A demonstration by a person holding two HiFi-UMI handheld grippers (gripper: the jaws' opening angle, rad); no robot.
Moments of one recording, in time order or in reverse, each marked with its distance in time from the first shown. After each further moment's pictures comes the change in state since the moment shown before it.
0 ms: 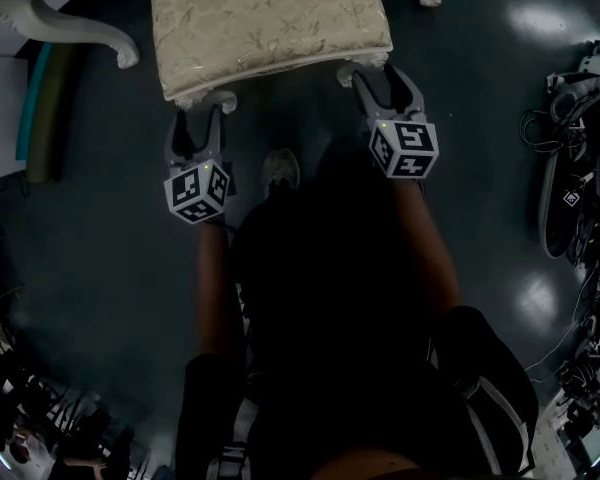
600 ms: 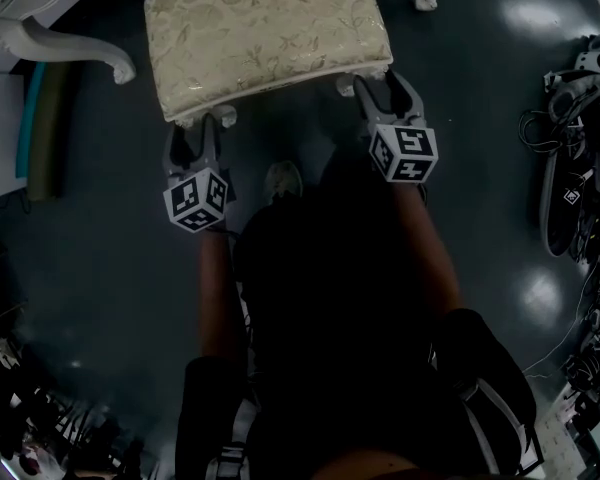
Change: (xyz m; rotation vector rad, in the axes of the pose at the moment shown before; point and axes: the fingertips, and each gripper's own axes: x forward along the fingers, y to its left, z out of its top) left arm 0.019 0.014 0.002 -0.007 -0.008 0.015; right arm 0.014 -0.011 -0.001 0.017 0.005 -0.048
